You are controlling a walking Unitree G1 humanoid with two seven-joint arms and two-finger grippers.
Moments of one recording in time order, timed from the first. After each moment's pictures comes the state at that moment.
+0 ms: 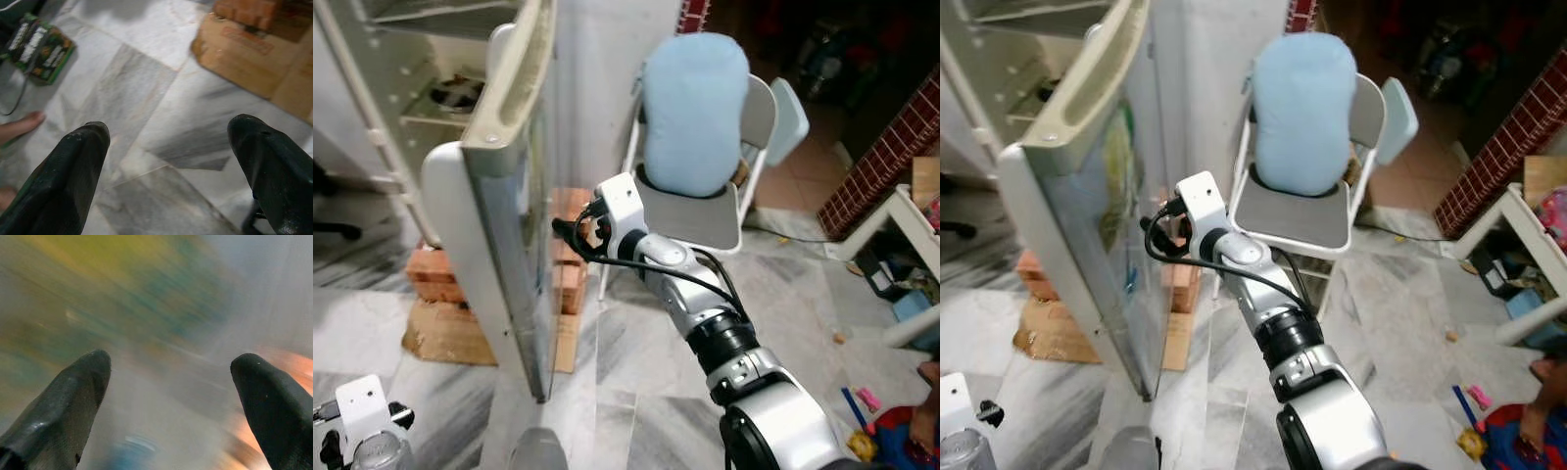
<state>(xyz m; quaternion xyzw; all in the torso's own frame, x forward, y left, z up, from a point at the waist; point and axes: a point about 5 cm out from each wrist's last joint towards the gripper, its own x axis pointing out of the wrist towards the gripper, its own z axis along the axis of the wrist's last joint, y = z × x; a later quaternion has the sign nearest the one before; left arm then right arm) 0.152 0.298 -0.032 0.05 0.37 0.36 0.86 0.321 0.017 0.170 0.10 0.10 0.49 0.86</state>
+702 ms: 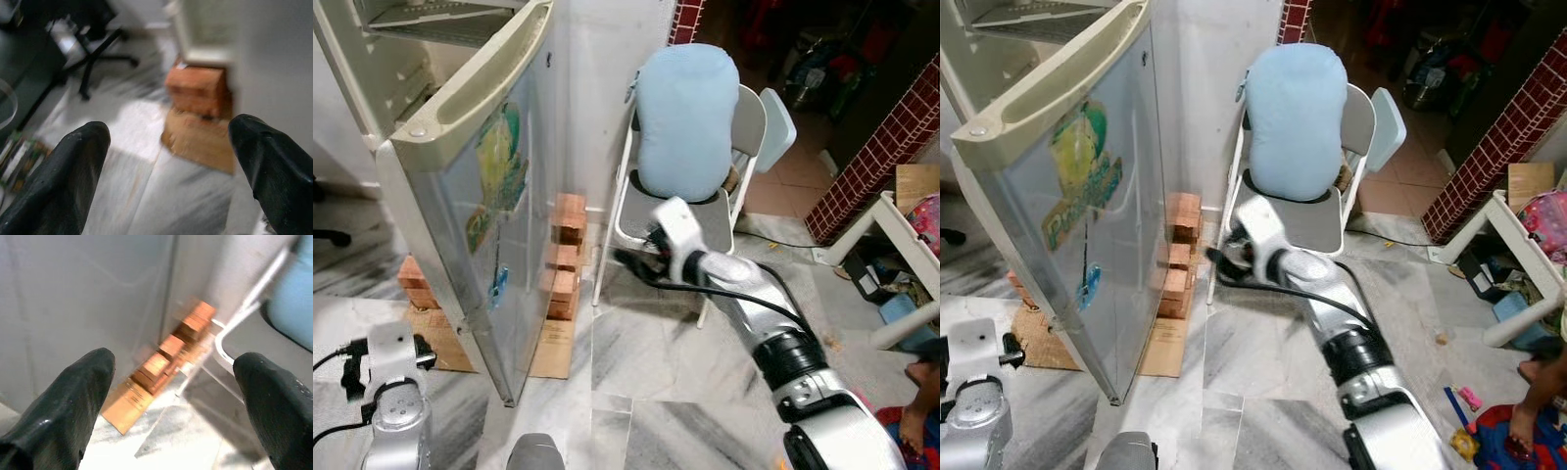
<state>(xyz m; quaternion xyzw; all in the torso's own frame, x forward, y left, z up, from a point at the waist) 0.210 0.267 0.017 0.15 0.22 0.24 0.93 0.329 -0.111 0.091 -0.07 0.18 0.29 0.94</state>
